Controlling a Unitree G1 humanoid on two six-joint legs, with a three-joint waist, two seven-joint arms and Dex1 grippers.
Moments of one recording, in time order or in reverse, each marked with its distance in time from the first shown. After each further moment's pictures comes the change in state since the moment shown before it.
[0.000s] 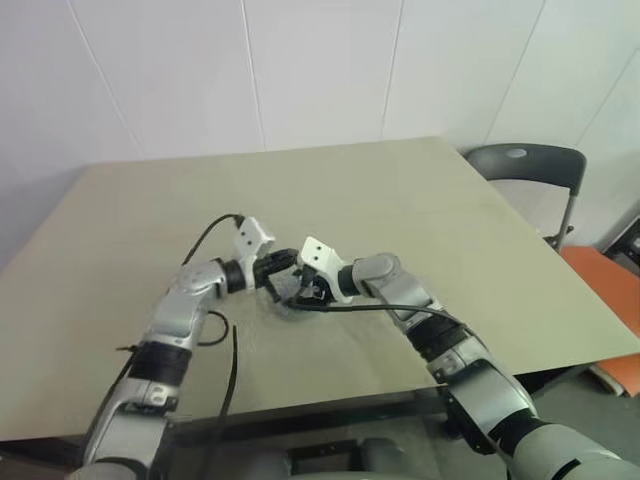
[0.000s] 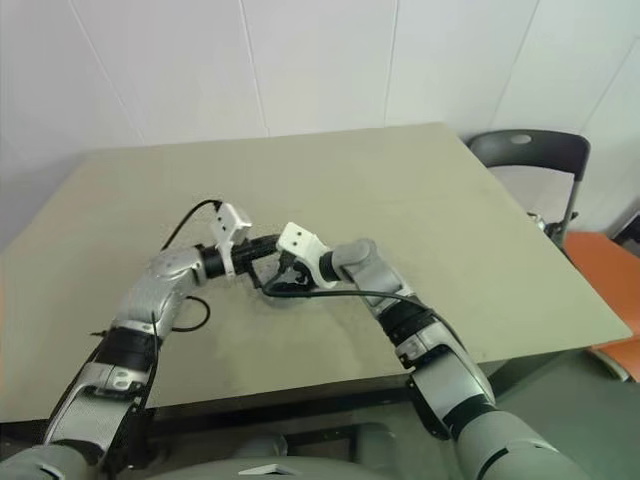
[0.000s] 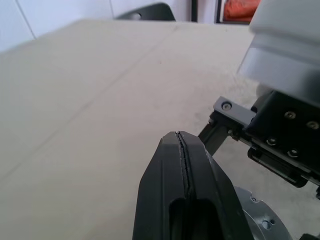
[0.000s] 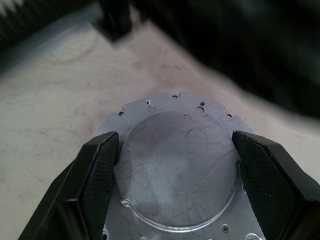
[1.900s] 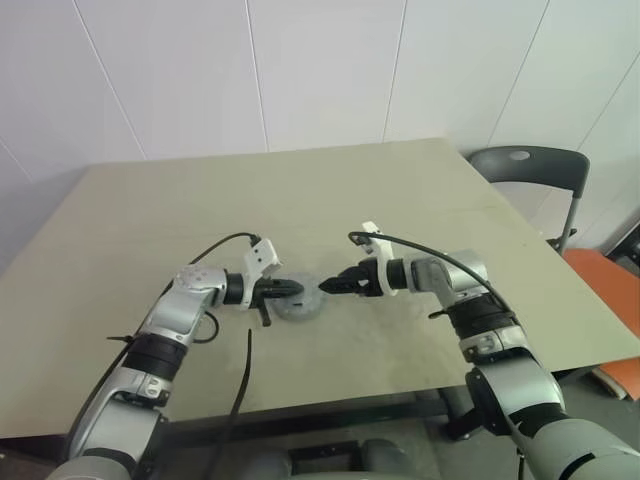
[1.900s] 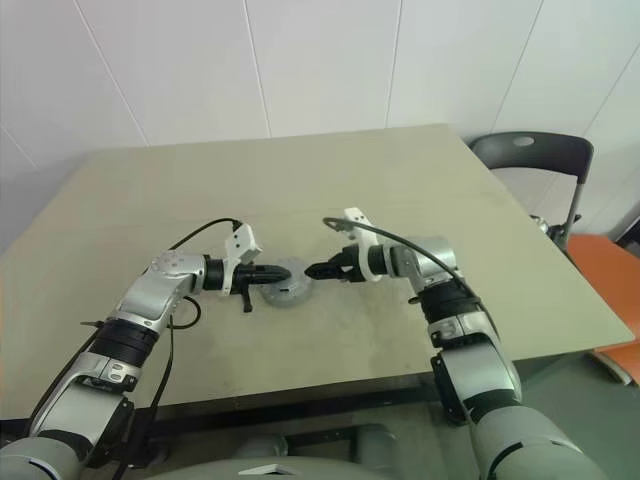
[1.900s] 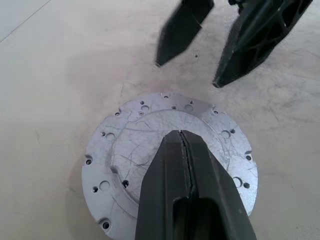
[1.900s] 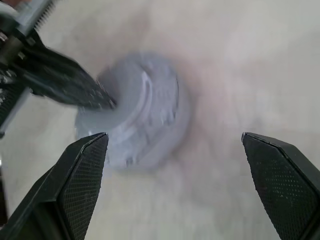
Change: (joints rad) left arm -0.003 0.092 -0.090 -0.008 0.073 0.143 -0.172; right arm -0.043 -0.133 -0.277 0.024 0.303 0.643 0.012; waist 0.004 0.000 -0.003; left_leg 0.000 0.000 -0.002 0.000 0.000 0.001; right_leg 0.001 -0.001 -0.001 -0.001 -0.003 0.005
